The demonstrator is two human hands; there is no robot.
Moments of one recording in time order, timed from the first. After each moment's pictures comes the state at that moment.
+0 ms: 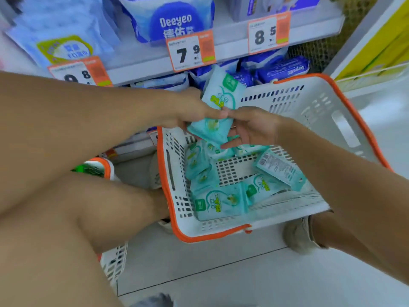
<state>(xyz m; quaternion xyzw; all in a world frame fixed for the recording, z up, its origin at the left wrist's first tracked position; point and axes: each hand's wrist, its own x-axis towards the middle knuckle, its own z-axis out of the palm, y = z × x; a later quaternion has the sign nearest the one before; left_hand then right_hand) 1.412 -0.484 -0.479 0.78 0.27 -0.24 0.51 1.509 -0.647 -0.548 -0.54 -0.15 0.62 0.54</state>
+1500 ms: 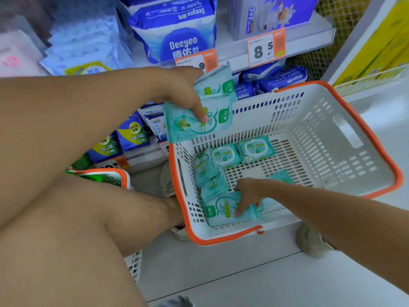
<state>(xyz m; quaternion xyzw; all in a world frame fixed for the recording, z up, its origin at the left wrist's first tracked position) 1.411 -0.454 -0.412 0.92 0.18 -0.20 0.29 1.425 -0.676 -0.637 -0.77 -0.28 0.58 0.01</state>
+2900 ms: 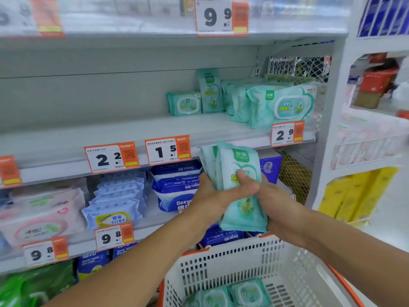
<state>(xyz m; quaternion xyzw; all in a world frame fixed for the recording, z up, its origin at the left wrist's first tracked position) 1.418 -0.543 -0.294 0.64 0.18 0.11 0.74 1.492 -0.673 -0.289 -0.55 -0.22 0.38 0.71</state>
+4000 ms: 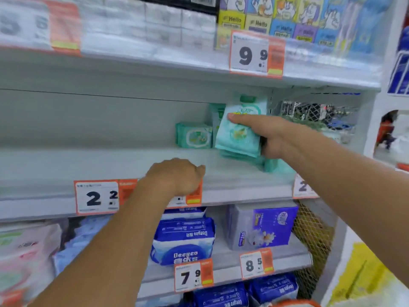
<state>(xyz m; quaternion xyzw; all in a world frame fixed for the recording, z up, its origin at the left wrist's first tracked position) 1.487 -0.394 -0.214 0.96 0.27 0.03 0.05 1.616 -0.530 -0.144 -0.66 -0.23 0.24 0.67</state>
